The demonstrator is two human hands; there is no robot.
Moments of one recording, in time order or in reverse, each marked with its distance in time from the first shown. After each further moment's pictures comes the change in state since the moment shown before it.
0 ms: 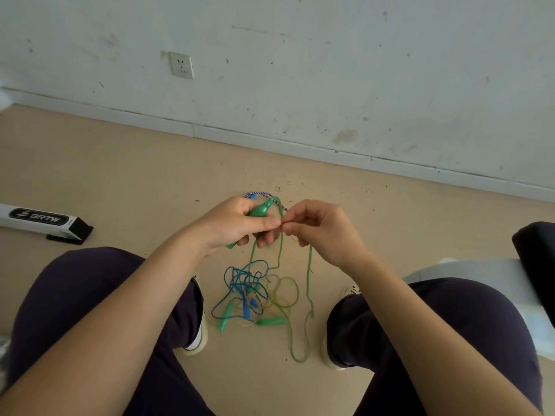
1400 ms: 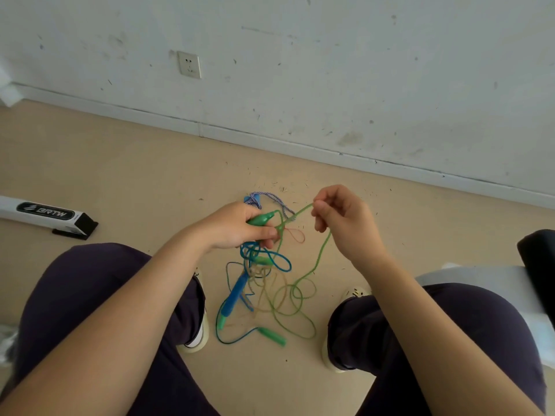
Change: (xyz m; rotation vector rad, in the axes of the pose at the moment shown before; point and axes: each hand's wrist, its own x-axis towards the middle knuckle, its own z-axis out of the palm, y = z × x) left_hand 0.002 -0.008 -0.005 0.220 0.007 -0.066; right_hand 0.002 -0.003 -0.013 -0.008 0.257 -0.031
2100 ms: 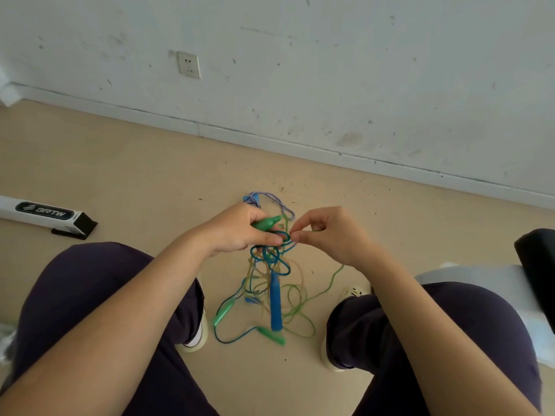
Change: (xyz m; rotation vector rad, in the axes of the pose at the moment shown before) left_hand 0.000 0.002 0.008 -0.073 -0.006 0.009; right_hand -0.001 0.002 -0.001 -0.376 -0.316 0.058
